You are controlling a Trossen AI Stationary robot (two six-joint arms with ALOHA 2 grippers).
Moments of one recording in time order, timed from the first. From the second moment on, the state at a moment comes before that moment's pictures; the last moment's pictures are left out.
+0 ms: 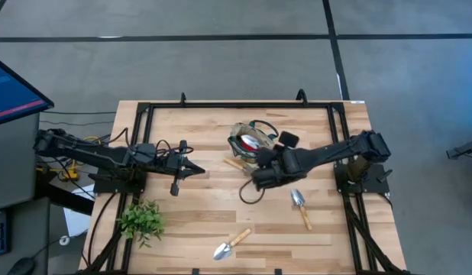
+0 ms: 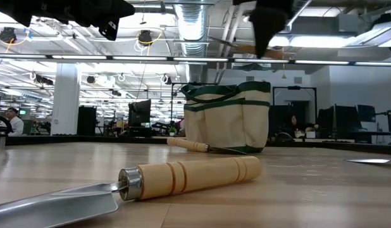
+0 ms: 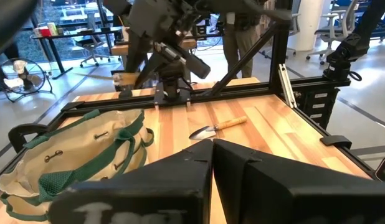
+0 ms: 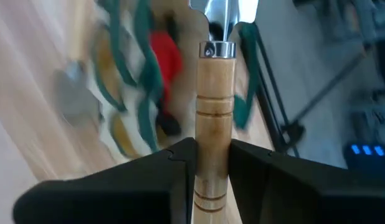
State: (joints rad) left arm -0.15 0.83 0.41 0.31 -0.08 0.07; right arm 0.23 1.79 1.63 -1.40 0.76 0.57
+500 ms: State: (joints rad) left arm -0.15 0.83 0.41 0.31 -0.09 0.07; right arm -0.07 1.79 1.62 -1.05 0.47 0.23
